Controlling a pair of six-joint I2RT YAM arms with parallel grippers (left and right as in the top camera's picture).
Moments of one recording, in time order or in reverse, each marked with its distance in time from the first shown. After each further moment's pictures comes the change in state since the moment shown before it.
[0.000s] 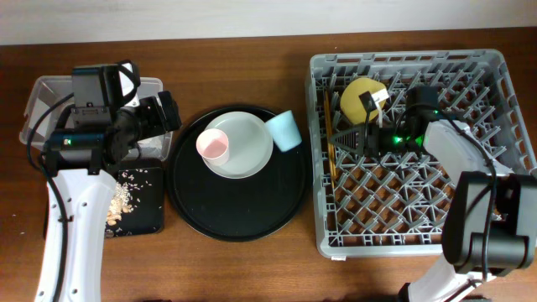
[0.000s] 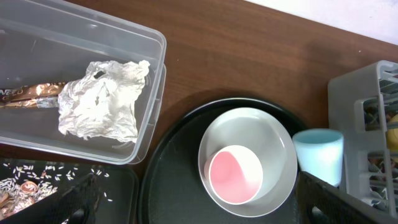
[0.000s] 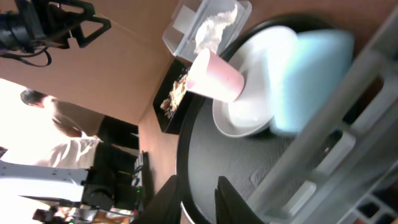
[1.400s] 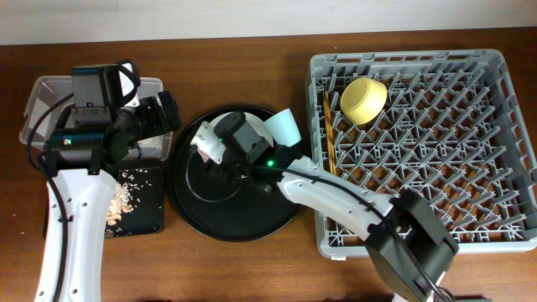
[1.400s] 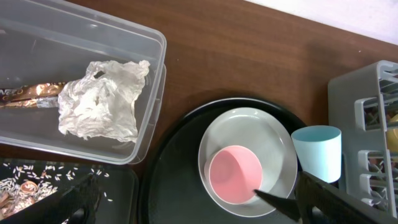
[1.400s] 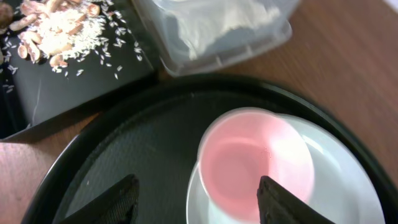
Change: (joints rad) left arm 0.000 0.000 0.000 0.000 0.000 0.000; right arm 0.927 0.055 0.182 0.557 1.175 0.154
